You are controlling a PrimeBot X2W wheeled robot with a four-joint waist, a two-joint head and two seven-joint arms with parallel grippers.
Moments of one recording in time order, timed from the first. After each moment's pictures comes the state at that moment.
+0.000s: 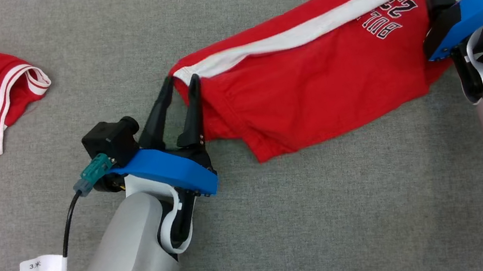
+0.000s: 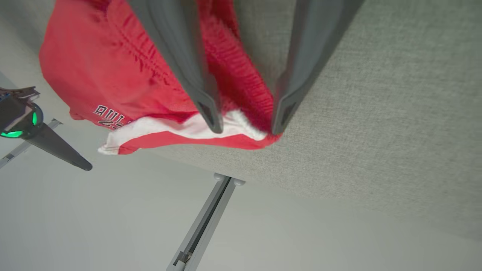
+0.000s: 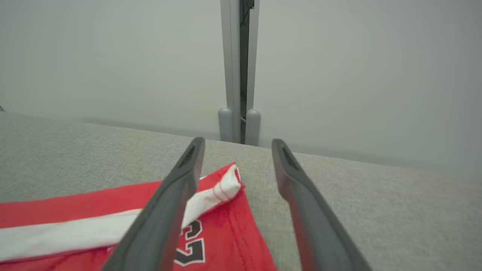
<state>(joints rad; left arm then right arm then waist) -0.62 0.09 -0.50 0.57 -0.68 -0.13 -0.26 -0.95 -0.15 -0.13 0.89 -0.02 0.13 -0.24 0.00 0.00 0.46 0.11</state>
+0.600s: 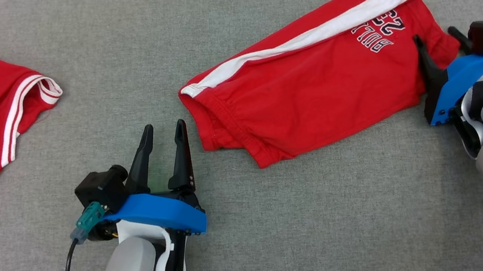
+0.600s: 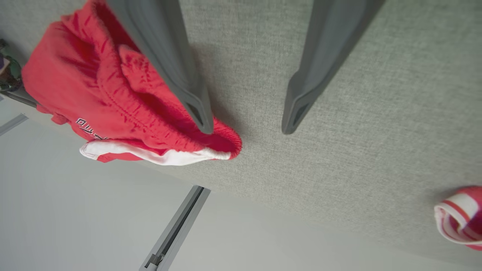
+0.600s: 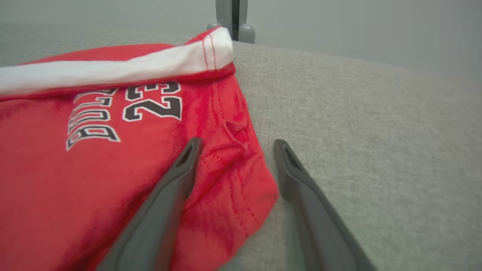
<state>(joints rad) -0.45 0.08 -0.35 0.53 -0.56 -0.13 -0.26 -0.88 -0.17 -0.09 1.13 -0.03 0.13 -0.20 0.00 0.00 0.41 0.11</state>
